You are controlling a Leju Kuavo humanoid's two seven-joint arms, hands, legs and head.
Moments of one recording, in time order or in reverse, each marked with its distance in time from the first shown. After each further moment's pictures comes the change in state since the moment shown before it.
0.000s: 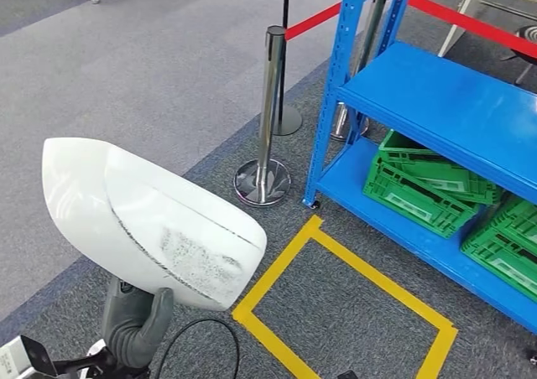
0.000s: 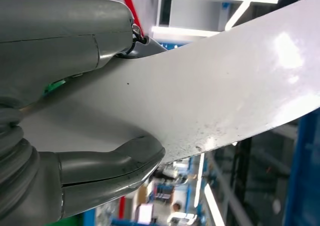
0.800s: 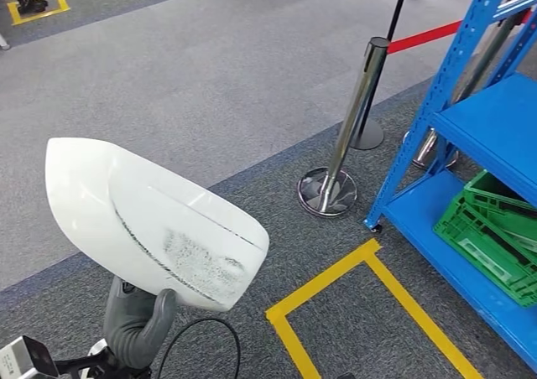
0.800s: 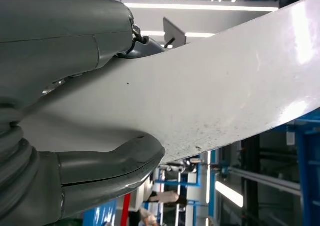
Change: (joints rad) left arm -0.005 0.004 -0.001 -0.001 -0.007 -0.005 0.001; right arm 0.008 0.013 -0.001 0.001 -0.042 0.083 -0.030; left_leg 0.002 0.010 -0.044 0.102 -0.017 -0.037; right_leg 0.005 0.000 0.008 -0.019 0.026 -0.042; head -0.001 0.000
